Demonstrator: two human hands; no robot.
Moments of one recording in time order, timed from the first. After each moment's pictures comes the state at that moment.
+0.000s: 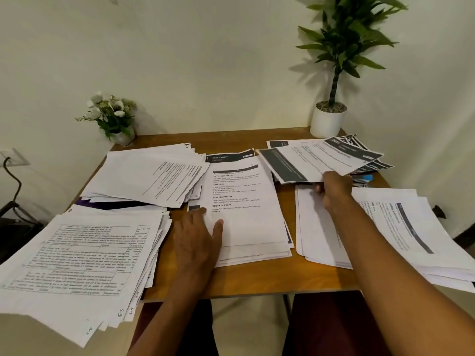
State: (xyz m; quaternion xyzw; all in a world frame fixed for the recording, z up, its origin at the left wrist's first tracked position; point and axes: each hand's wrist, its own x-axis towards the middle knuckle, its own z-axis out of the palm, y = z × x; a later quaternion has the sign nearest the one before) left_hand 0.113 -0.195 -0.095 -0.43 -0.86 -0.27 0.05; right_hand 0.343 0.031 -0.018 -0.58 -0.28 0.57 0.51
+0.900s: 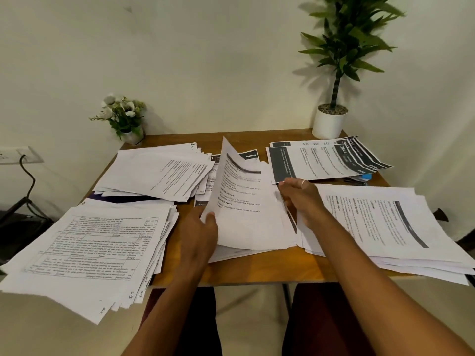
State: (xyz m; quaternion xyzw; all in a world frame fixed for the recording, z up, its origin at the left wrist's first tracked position) left_hand 0.136 -0.222 -0.036 -0.33 -0.77 -0.52 -0.18; right_hand 0.309 -0.047 -0.019 -0.54 -0.53 0.55 0.34
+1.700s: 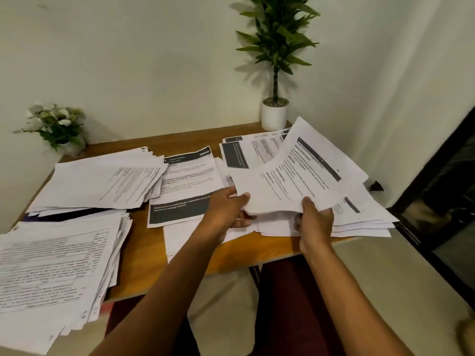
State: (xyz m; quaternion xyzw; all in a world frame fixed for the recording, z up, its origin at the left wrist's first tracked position) left_hand 0.237 -0.156 0.011 -0.32 -0.62 -0.48 -0.53; right_hand 0.417 -0.122 -0.039 -0.55 -0.26 0.51 0.61
